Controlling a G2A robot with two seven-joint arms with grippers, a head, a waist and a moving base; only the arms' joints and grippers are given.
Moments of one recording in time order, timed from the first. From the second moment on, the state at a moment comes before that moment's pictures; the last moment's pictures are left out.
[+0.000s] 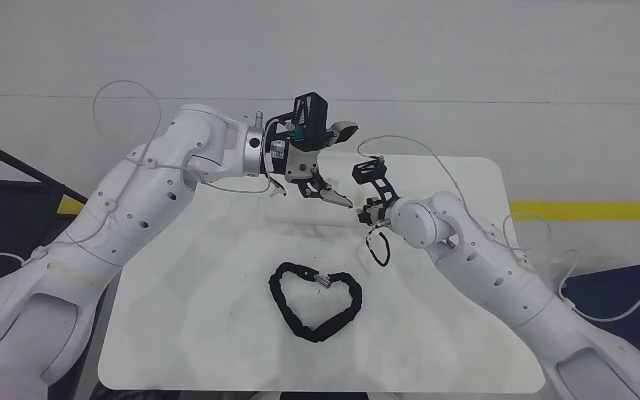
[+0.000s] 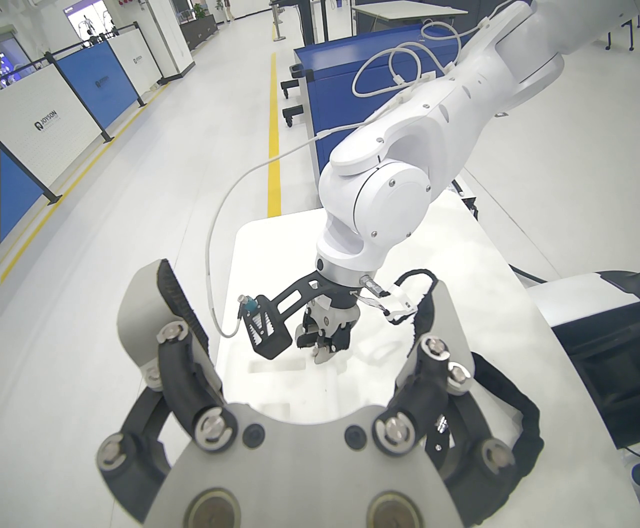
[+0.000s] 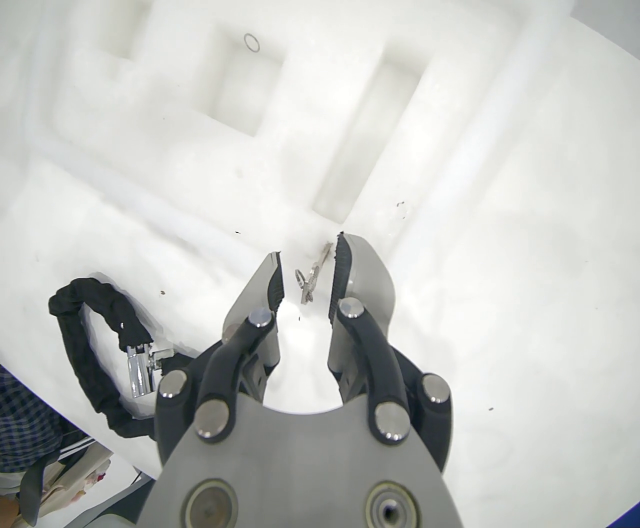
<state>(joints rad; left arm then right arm) 0.23 -1.00 -0.54 -1.32 0.82 -1.01 0.02 -0.57 -1.14 0.63 -1.37 -0.58 0.24 0.90</state>
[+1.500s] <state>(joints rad) 0.23 -1.00 -0.54 -1.32 0.82 -1.01 0.02 -0.88 -1.06 1.23 -1.61 -0.23 0.05 1.01</state>
